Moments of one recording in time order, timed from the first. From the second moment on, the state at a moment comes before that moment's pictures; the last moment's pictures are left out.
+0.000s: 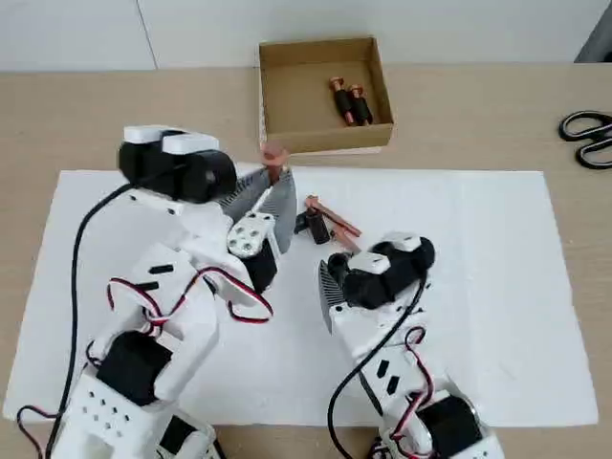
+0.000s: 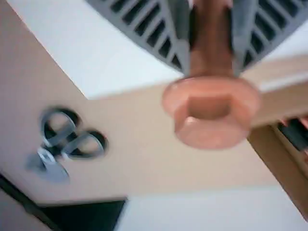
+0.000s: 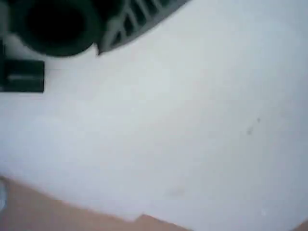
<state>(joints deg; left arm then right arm) 27.2 -59.8 42.2 42.9 22.1 -30.2 -103.4 82.5 48.3 -6.7</state>
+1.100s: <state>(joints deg) 33.5 -59.8 55.9 32.9 18.9 -34.5 -103.4 84.0 48.0 -6.7</state>
